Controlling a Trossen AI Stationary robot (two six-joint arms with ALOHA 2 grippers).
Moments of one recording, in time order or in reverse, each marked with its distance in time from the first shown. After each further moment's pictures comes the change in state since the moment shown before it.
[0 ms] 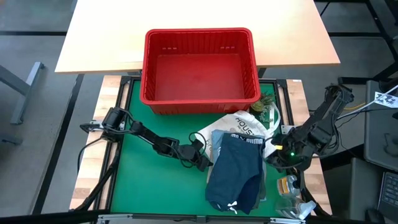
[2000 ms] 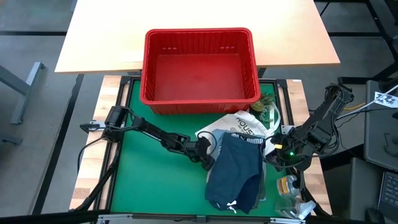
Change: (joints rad) left arm 0.064 0.007 0.244 -0.488 0.071 0.203; right arm -0.003 0.000 0.000 0.038 0.056 -0.006
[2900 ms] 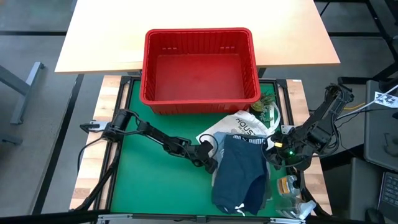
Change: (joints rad) left arm -0.024 0.080 0.004 0.208 0.009 -0.100; right arm 0.000 0.000 0.000 -0.001 0.094 -0.007
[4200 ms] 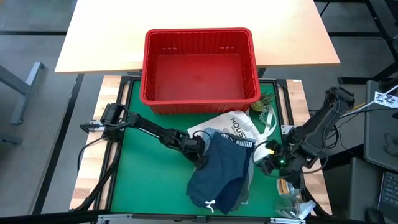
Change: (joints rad) left arm 0.043 -0.142 -0.002 -0.535 0.093 0.154; right arm -0.001 0.222 -0.001 0.094 -0.073 0.307
